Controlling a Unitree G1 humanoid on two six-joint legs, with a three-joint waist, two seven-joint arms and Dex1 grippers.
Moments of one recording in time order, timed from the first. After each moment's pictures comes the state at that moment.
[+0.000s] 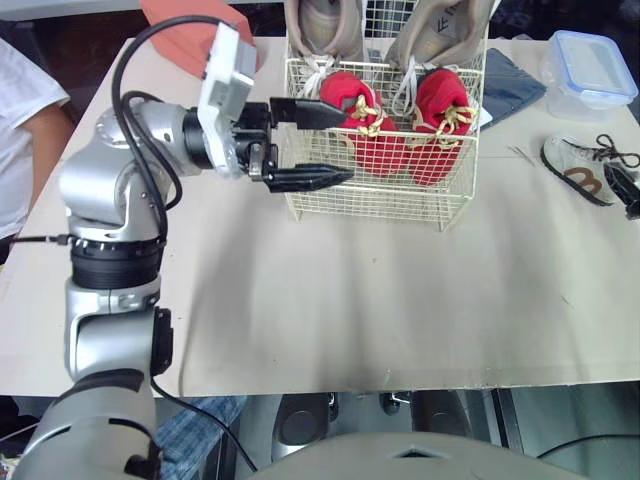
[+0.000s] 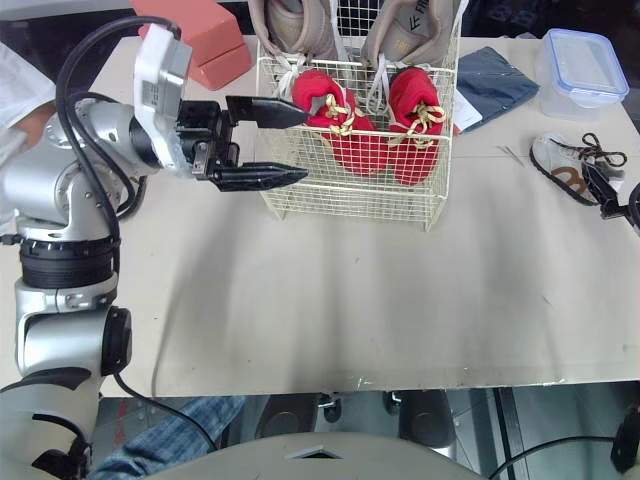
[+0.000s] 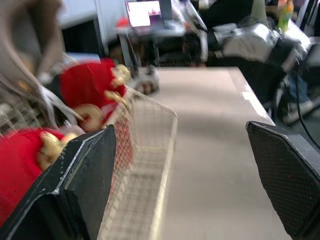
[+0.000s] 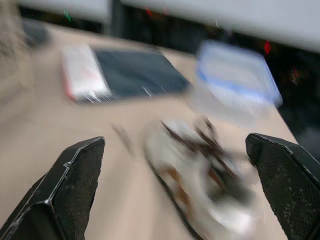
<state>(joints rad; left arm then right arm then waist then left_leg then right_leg) -0.81 0.70 0.02 -0.11 -0.60 0.67 -1.27 -0.32 -0.84 -0.48 0.42 0.43 0.21 0.64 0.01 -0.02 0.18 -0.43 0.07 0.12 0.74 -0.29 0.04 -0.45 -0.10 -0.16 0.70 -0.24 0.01</state>
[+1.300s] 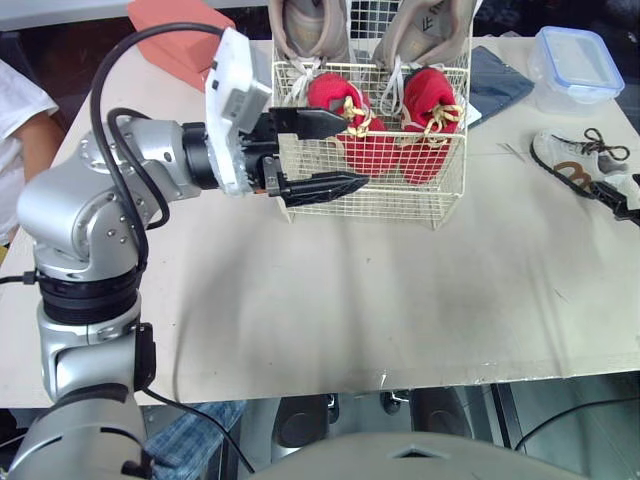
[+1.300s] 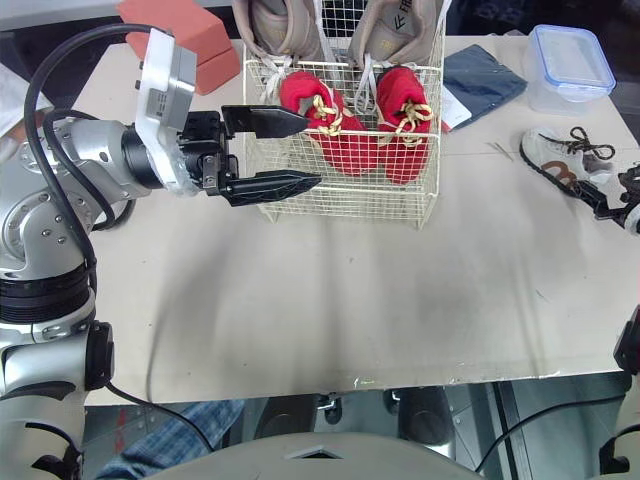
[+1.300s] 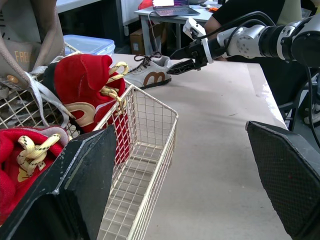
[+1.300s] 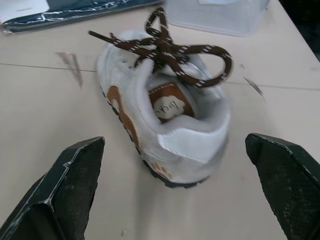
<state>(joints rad) -0.75 0.75 0.07 -0.36 -0.78 0.87 -0.96 -0.82 -0.90 -0.33 1.31 0.16 -0.07 0.86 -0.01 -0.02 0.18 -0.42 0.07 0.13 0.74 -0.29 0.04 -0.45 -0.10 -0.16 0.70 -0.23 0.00</state>
